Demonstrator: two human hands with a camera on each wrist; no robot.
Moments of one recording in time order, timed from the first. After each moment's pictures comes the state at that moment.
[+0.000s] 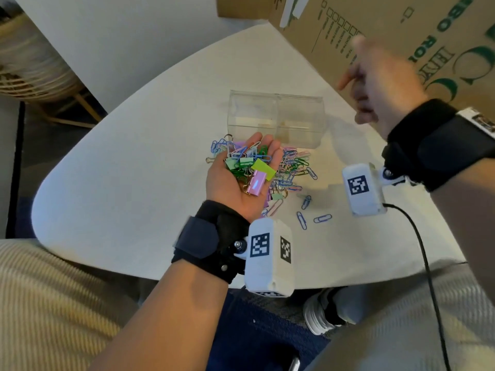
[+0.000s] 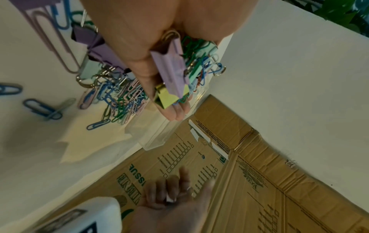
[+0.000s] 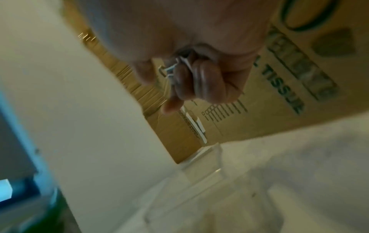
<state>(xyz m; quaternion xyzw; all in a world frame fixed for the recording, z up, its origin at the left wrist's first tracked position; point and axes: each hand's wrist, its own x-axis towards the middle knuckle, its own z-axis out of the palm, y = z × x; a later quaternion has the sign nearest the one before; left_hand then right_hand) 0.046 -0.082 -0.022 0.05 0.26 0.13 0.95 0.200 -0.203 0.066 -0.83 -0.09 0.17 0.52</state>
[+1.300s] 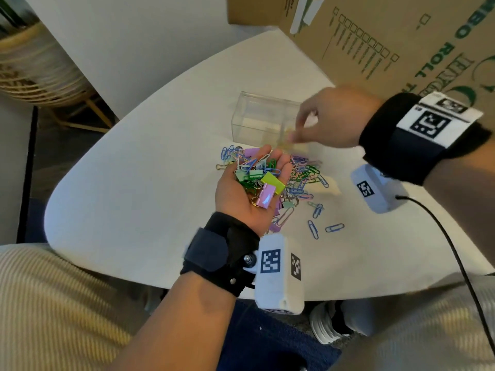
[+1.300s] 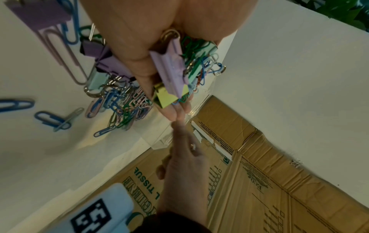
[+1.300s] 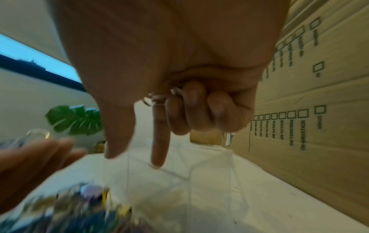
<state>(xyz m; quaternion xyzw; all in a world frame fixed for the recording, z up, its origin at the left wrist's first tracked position) 0.043 -0.081 -0.029 0.07 0.29 0.12 0.95 0.196 -0.160 0.052 -0.91 -0.40 0.13 -0.01</state>
